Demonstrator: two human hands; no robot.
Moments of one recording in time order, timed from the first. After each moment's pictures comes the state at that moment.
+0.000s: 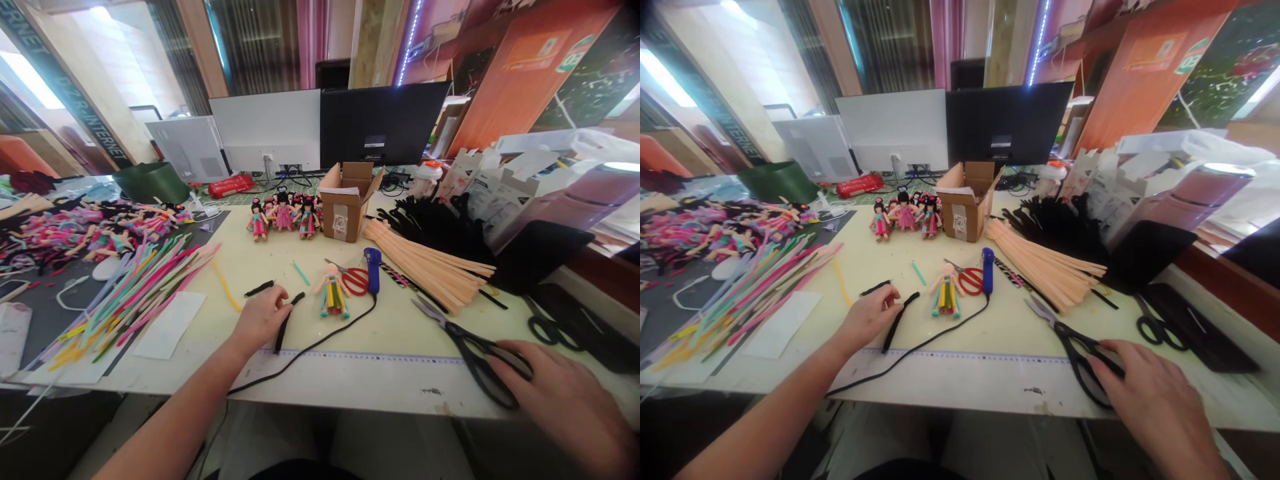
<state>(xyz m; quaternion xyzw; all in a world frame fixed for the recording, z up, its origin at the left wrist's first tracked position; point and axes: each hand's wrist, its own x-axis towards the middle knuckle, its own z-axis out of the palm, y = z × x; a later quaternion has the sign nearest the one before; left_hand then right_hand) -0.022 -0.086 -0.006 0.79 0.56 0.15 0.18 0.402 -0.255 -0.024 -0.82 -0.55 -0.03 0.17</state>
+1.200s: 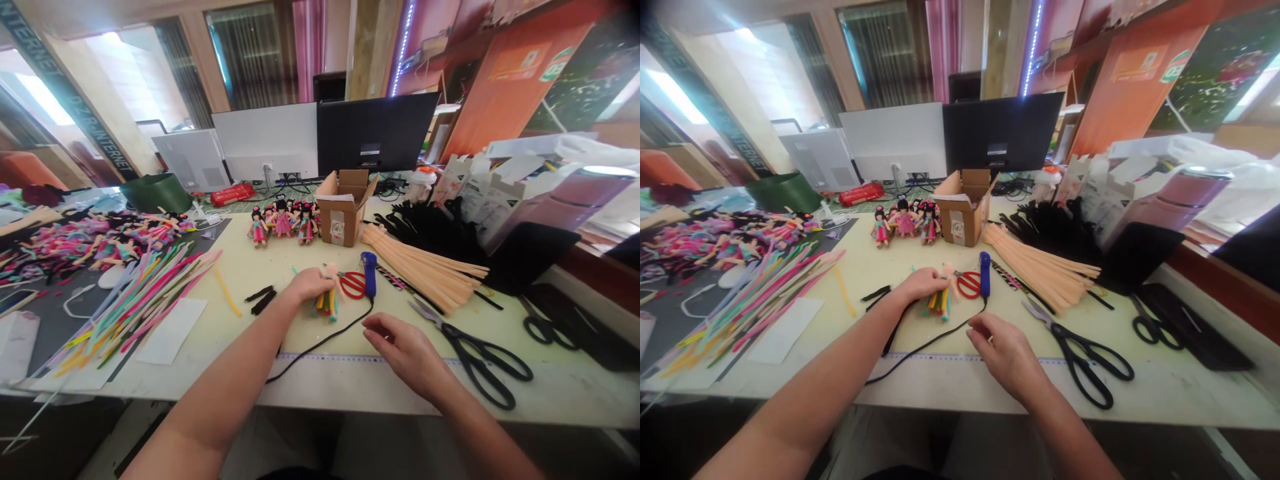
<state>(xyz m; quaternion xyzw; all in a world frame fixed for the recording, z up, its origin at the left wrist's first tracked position) 0.077 -0.012 -0.005 0.78 0.53 0.08 0.32 0.251 -0.190 0.007 -0.63 -0.65 0.30 0.30</state>
